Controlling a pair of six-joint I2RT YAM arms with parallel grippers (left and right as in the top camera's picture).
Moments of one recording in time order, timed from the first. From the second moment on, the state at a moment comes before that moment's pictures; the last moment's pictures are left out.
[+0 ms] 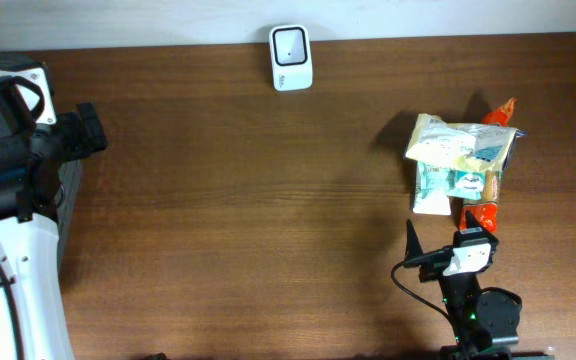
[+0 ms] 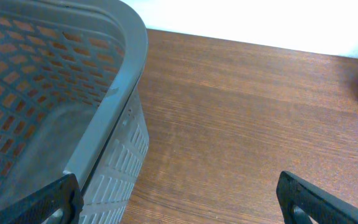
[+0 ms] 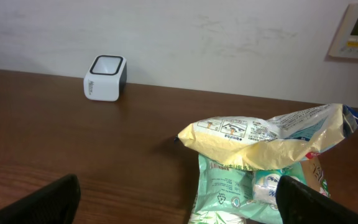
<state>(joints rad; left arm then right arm) 0.28 1.37 1.47 -0.78 -0.03 0.06 0.04 0.01 0.01 -0.07 -0.07 -0.06</state>
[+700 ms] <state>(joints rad) 0.17 1.13 1.31 -0.68 -0.06 0.06 0.04 0.01 0.01 -0.07 -0.07 -0.06</state>
